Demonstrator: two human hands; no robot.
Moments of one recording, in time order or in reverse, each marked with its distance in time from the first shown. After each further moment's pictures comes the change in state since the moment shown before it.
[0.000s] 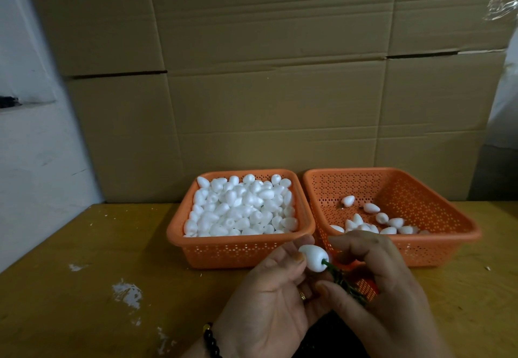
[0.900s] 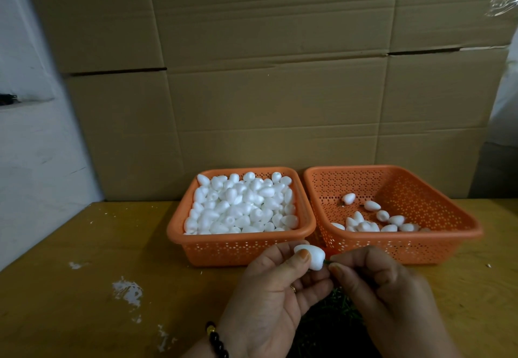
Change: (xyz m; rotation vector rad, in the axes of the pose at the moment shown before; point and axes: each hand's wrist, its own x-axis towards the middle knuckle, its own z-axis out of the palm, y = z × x) left_hand 0.002 -0.003 0.003 0.163 0.209 0.103; right_hand -0.001 -0.001 -0.001 0.062 -0.003 0.116
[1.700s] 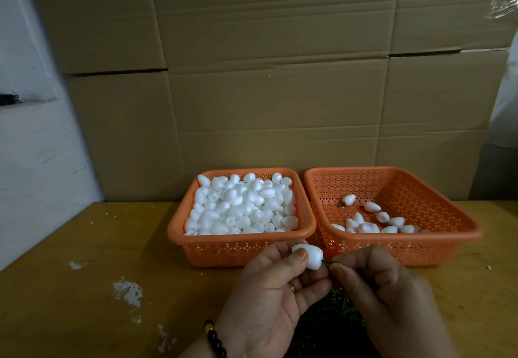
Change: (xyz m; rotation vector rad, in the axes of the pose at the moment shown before) left_hand 0.000 0.003 0.000 0.001 -0.025 0.007; right_hand -0.001 0.001 0.002 0.024 0.022 0.020
